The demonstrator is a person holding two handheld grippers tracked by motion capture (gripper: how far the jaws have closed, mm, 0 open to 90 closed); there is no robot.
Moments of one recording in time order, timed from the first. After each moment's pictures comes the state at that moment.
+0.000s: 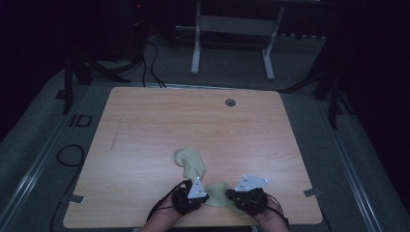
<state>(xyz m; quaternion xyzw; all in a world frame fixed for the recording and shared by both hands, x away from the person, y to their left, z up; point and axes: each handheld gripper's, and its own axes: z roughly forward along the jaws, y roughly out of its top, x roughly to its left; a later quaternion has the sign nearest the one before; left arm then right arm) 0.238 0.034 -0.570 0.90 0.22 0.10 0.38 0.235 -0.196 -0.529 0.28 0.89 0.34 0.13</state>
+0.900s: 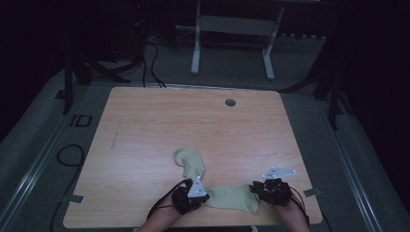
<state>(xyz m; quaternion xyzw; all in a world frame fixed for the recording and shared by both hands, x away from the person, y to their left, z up) 0.241 0.035 -0.570 0.90 0.21 0.09 0.37 0.265 -0.273 -0.541 0.39 0.85 0.34 0.12</state>
